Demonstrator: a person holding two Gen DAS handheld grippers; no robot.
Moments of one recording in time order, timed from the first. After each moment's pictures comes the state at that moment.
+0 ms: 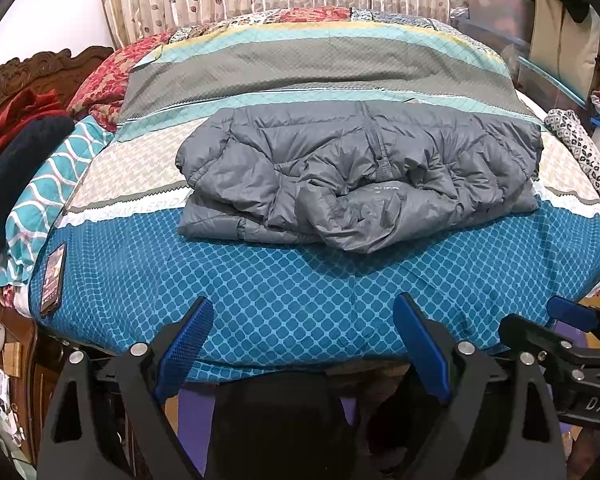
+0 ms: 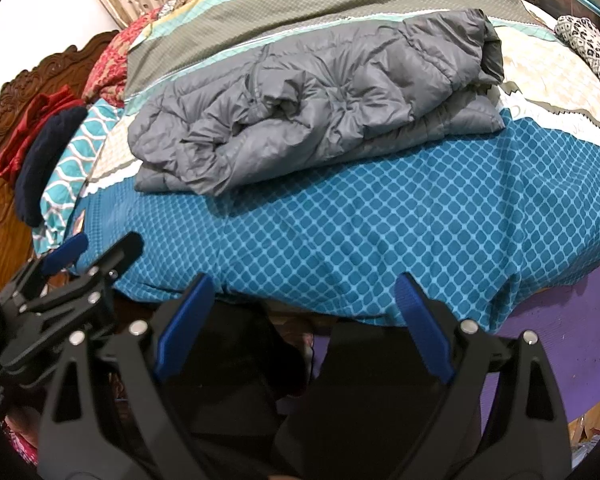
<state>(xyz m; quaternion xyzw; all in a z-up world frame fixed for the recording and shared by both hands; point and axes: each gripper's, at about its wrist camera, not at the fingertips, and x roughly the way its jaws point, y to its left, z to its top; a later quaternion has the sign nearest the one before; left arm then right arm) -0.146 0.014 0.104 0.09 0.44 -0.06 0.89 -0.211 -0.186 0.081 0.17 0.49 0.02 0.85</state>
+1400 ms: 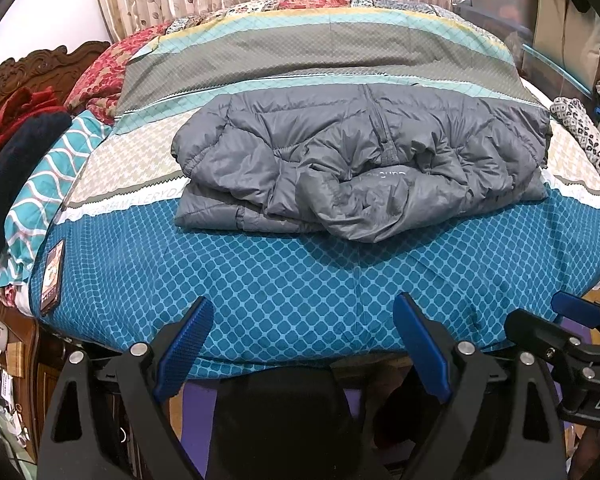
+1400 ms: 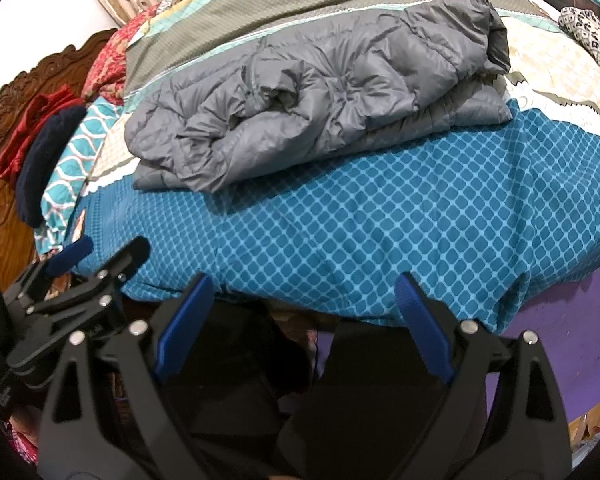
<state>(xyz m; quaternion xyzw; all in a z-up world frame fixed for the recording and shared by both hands) -0.140 0.012 0.091 0.10 0.46 -0.05 0.88 -0.208 -0.186 0.072 0.18 0.50 0.03 0.85</state>
